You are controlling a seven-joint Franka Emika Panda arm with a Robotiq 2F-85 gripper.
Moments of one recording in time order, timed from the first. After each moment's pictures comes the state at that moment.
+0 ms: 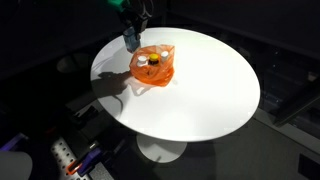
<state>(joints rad) 0.05 0.11 0.07 -2.23 0.09 2.43 0.04</state>
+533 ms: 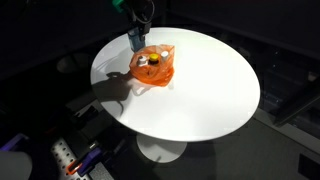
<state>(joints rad) 0.05 0.14 0.03 -2.19 0.12 2.42 0.21</state>
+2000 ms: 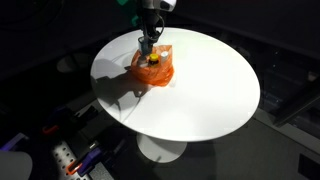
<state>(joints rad) 0.03 0.37 0.02 -2.00 0.24 2.42 0.22</state>
